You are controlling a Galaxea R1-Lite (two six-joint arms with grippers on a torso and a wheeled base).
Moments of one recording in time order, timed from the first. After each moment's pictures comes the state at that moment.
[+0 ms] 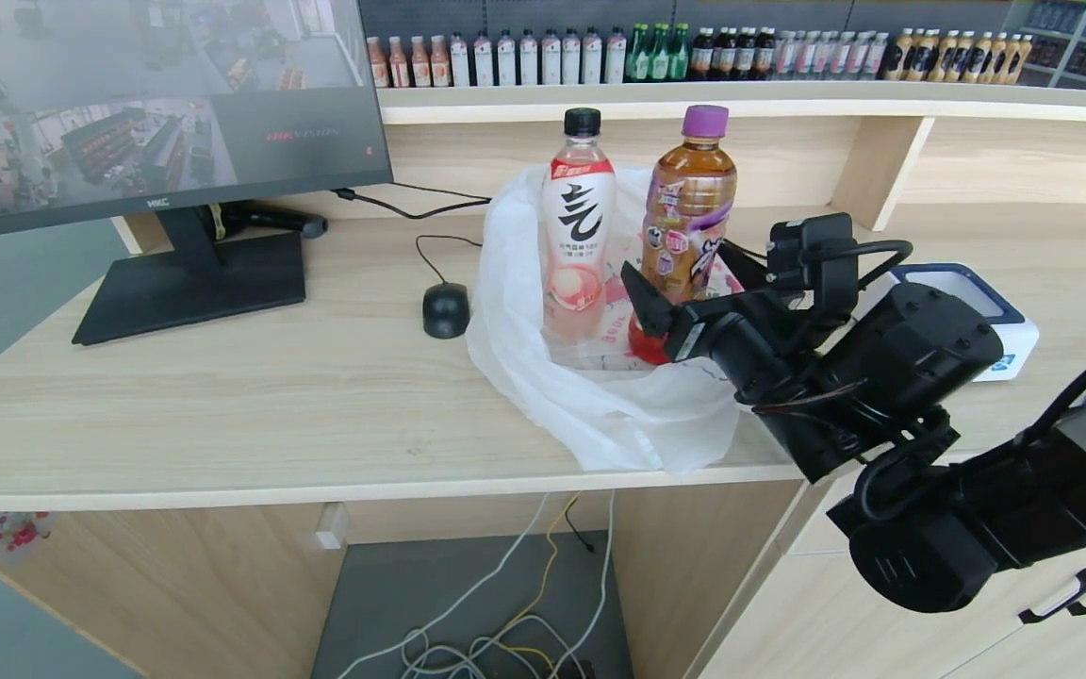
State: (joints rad) left arm 0.00 0.00 0.00 0.00 0.00 0.00; right arm 0.57 1.96 -0.84 -1.51 -0.16 -0.10
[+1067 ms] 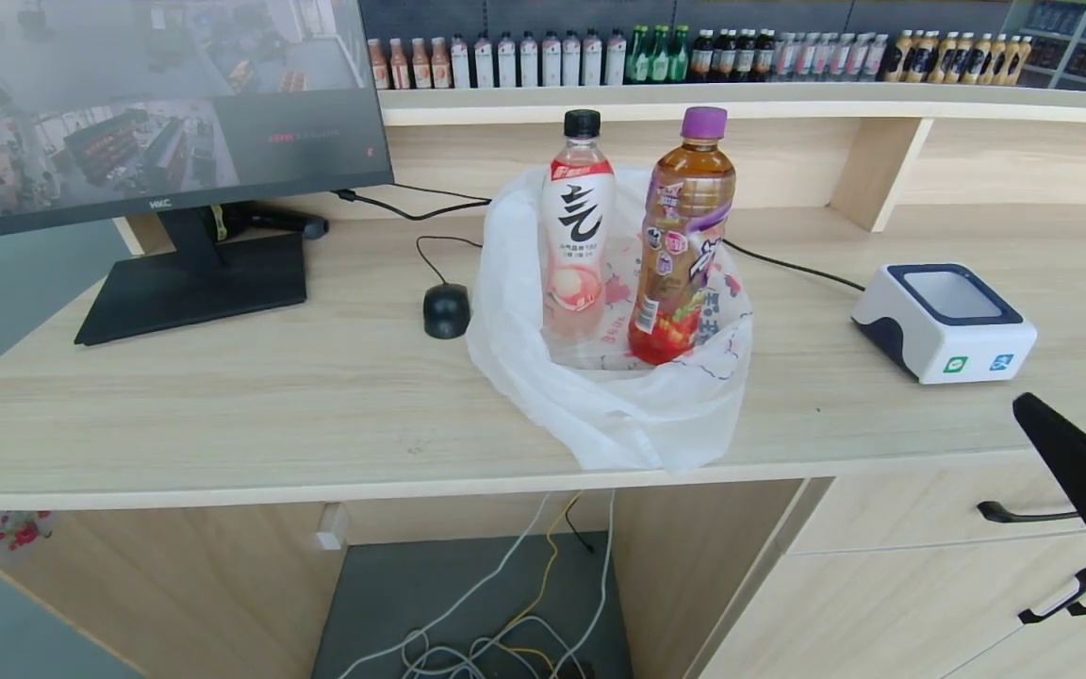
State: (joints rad) left arm 0.00 0.00 0.00 0.00 0.00 0.00; right arm 0.44 1.05 -0.03 -1.34 -0.20 -0.08
